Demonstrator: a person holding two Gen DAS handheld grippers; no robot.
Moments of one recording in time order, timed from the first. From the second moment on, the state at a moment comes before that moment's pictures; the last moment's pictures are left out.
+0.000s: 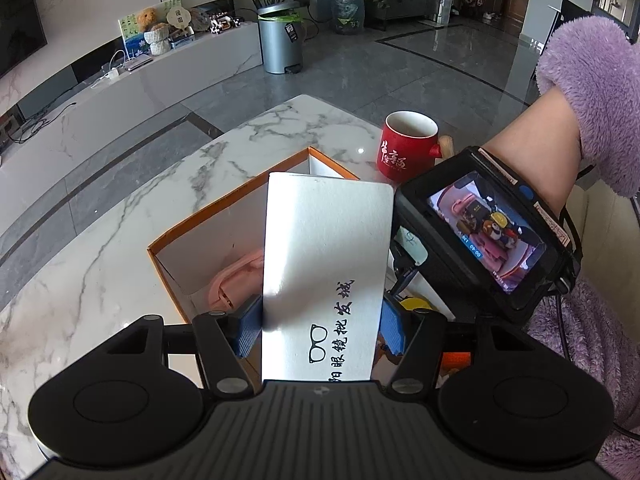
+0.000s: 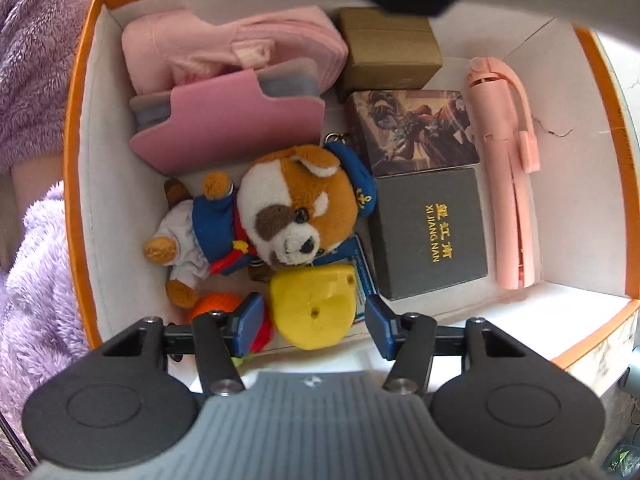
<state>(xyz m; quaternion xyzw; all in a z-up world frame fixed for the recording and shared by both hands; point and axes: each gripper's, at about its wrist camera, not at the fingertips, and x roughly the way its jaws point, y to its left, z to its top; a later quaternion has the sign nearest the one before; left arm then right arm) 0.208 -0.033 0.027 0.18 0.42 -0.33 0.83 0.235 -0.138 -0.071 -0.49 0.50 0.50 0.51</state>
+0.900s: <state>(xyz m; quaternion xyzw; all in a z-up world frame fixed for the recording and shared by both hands) 0.240 -0.119 -0.056 0.46 0.40 -0.39 0.69 0.268 -0.177 0.007 -0.41 0.42 0.44 0.68</state>
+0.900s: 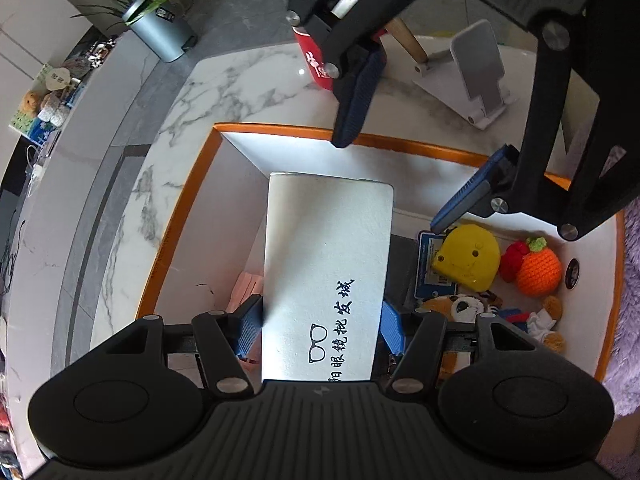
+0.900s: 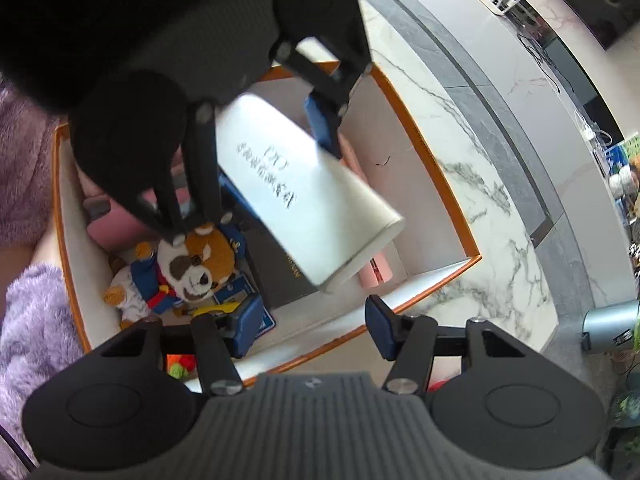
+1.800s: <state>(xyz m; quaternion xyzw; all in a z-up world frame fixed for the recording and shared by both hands) 0.263 -0.121 -0.105 0.49 0.38 -0.46 0.64 0.293 -0.161 -0.042 -0.39 0.44 0.46 0.67</state>
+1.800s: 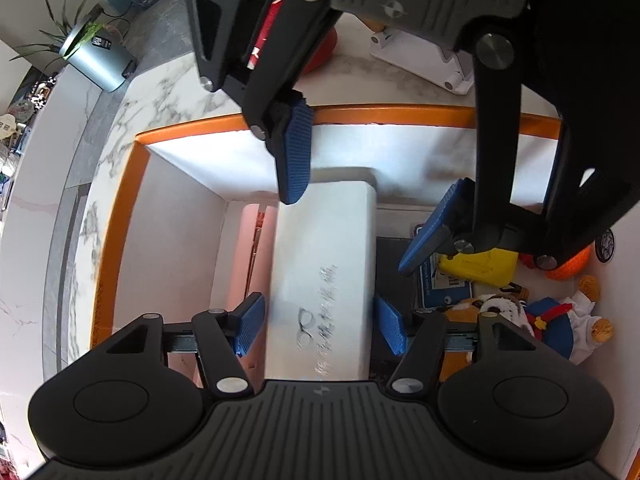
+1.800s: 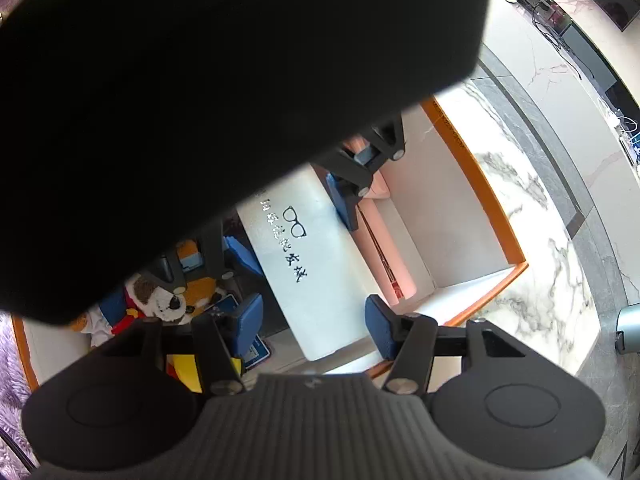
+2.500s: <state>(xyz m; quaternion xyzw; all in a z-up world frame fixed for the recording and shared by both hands) 0.288 -0.086 -0.087 0.43 0.42 -0.45 0.66 0.323 -0.132 -0.064 -0.40 0.47 0.47 0.63</state>
